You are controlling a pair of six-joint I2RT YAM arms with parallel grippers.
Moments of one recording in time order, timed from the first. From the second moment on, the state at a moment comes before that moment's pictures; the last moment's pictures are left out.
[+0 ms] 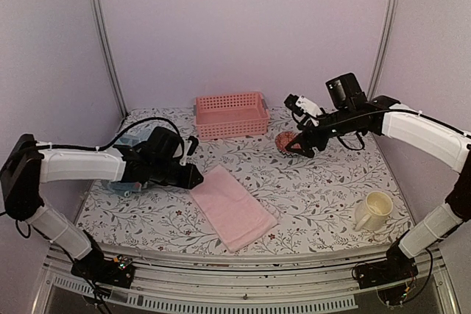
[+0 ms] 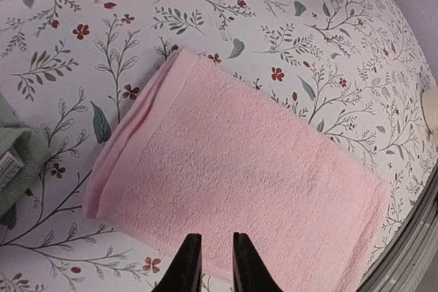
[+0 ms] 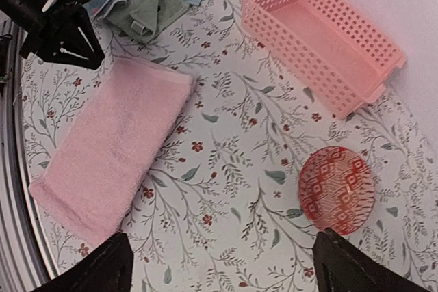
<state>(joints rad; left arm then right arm) -0.71 1.45 0.80 -0.16 0.08 -0.41 0.55 1.51 1.28 -0.59 -0.38 -0.41</state>
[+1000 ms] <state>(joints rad) -0.73 2.21 1.45 -0.05 0.26 -0.38 0.48 1.44 1.17 -0.55 -0.57 -0.47</state>
